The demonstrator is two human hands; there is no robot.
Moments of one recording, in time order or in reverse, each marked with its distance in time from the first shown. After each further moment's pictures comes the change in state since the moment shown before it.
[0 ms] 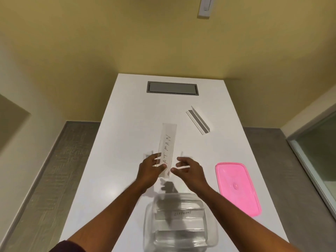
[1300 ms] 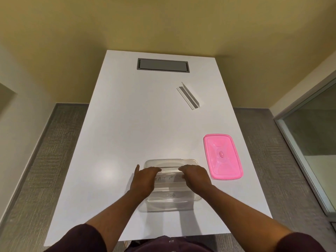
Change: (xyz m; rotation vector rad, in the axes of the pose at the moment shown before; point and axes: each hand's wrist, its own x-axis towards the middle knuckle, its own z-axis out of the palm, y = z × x) left_hand -0.094 -0.109 0.040 1.032 -0.203 0.263; right_hand -0.087 0.112 -0.029 -1.117 -0.189 -0.263
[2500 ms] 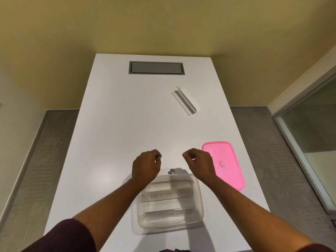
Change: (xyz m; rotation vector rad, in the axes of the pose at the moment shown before) left_hand 0.089 0.028 -0.068 -0.216 0.329 -0.087; right_hand 0.072 0.036 -0.050 0.601 0.390 0.263
